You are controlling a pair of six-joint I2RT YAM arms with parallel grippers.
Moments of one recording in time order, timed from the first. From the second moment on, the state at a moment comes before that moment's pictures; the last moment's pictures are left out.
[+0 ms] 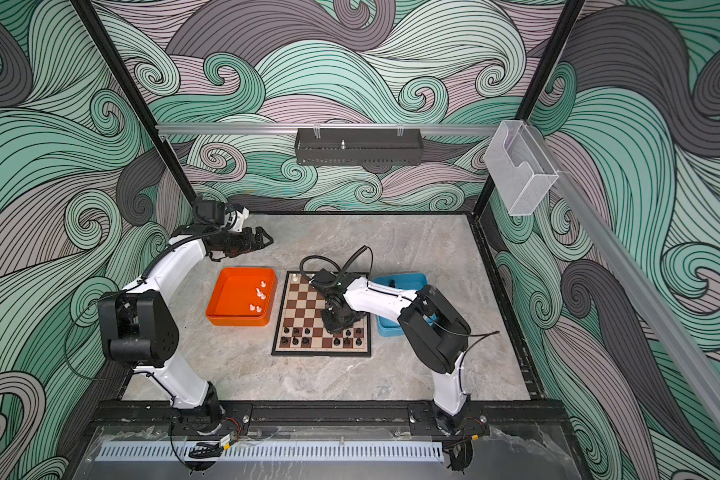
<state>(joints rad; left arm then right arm) 0.01 1.71 1.44 -0.66 0.44 -0.19 0.87 1.90 1.31 -0.82 -0.08 0.41</state>
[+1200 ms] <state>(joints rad) 0.01 1.71 1.44 -0.66 0.44 -0.20 0.88 1.90 1.30 -0.82 -0.07 0.41</state>
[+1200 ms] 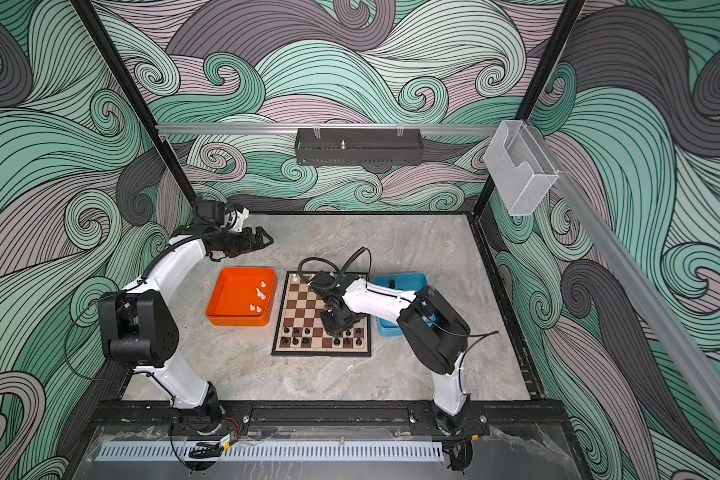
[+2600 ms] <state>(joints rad) 0.02 1.71 1.44 -0.66 0.44 -0.20 0.88 1.90 1.30 -0.80 -0.06 0.42</state>
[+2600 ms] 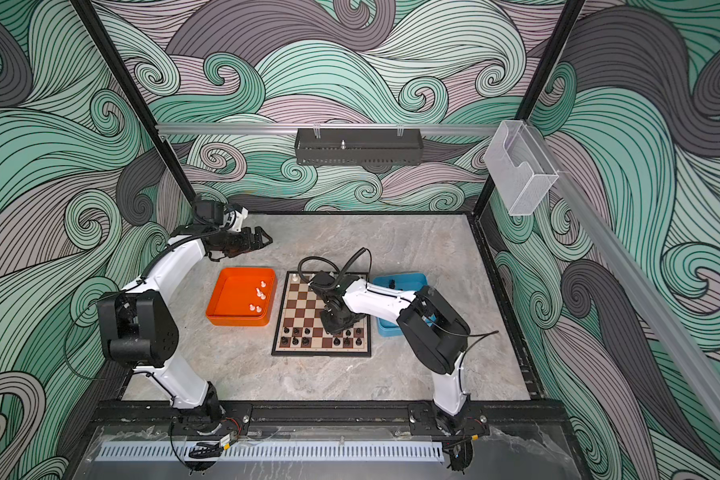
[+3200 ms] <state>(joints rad) 0.02 1.71 1.44 -0.65 0.44 -0.20 0.87 1.83 1.30 -0.82 -0.04 0.42</state>
